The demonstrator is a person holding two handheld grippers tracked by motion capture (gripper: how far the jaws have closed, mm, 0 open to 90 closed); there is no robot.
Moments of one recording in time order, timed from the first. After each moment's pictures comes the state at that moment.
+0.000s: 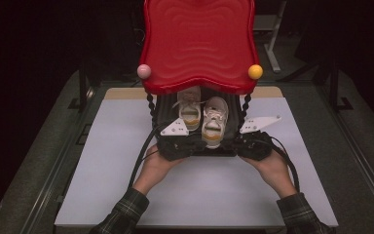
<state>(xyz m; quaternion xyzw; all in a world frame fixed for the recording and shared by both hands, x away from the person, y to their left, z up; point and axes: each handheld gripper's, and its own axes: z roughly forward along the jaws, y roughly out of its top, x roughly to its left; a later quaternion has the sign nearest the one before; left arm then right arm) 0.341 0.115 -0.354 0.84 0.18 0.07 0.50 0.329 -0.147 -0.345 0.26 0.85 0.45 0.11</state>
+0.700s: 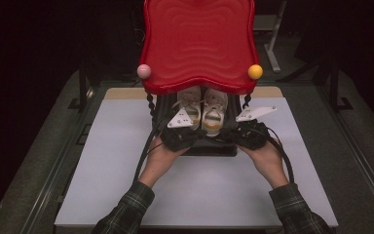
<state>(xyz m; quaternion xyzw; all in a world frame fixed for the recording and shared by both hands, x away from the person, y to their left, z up) 0.361 0.105 -0.348 0.84 0.21 0.13 0.48 0.351 -0.139 -0.336 0.30 0.83 0.44 0.16</state>
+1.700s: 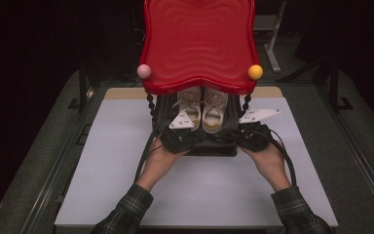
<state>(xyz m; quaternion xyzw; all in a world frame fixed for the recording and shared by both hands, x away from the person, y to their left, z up) 0.350 0.110 -0.346 0.85 0.22 0.12 0.46 0.343 -0.147 -0.340 0.31 0.83 0.45 0.16</state>
